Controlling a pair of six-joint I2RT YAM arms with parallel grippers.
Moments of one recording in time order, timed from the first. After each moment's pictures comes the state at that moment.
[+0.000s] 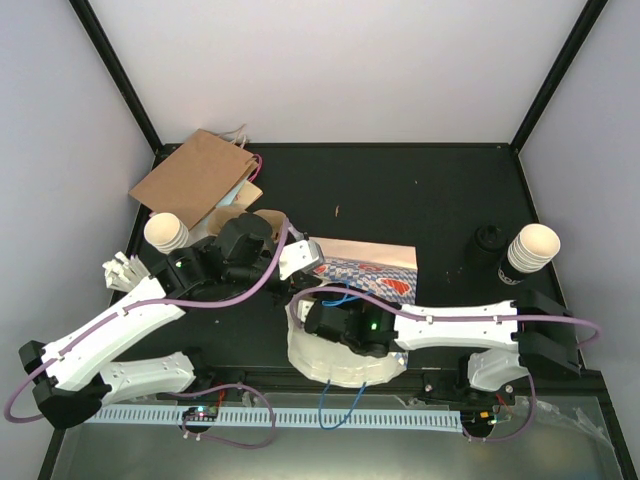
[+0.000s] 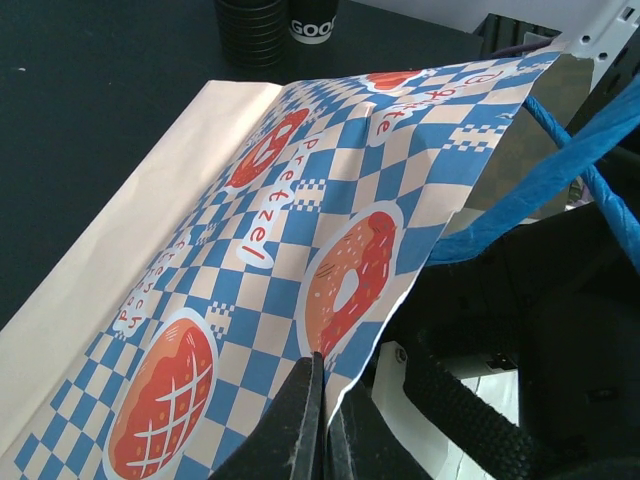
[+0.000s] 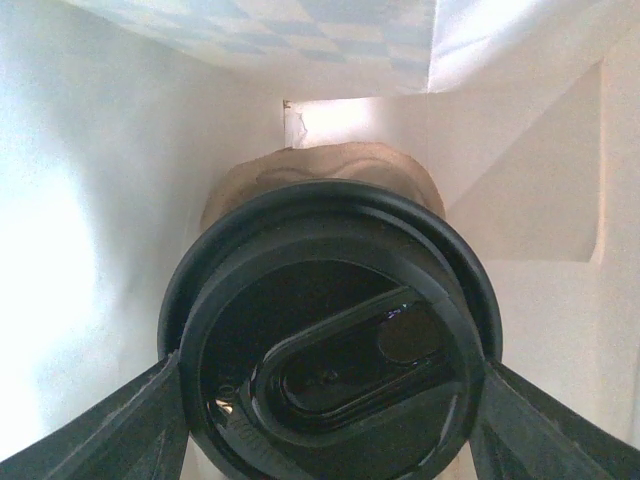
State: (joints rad) left arm -0.90 1.02 1.16 -0.80 0.35 0.14; right arm 1.38 1.43 0.91 -0.54 0.63 -0.32
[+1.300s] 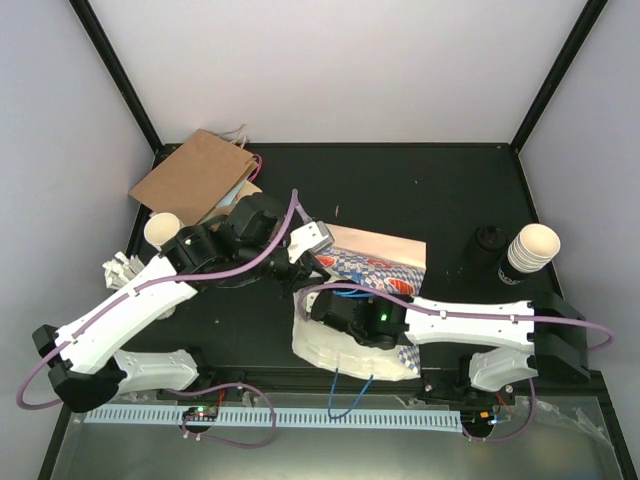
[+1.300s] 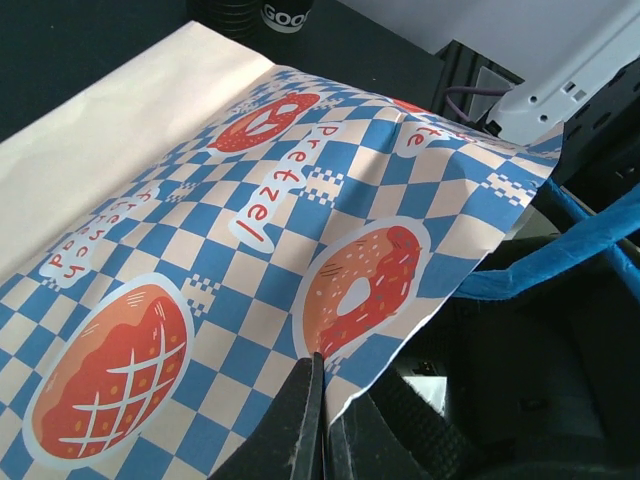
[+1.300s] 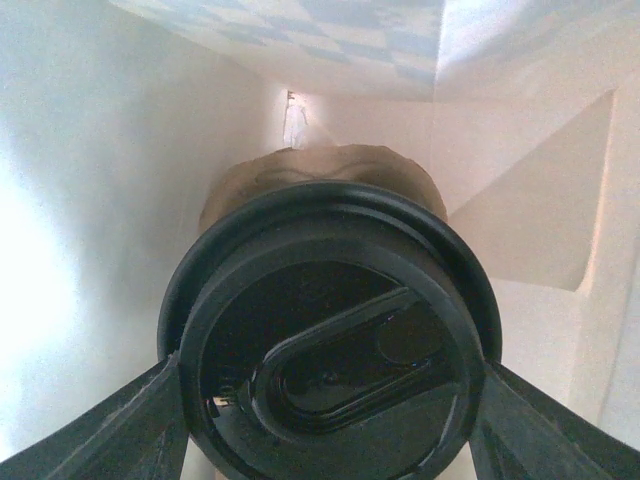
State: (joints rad) left arm -0.88 1.17 1.35 -0.93 0.45 -0.02; right arm 1.33 1.39 0.94 -0.58 0.69 -0.46
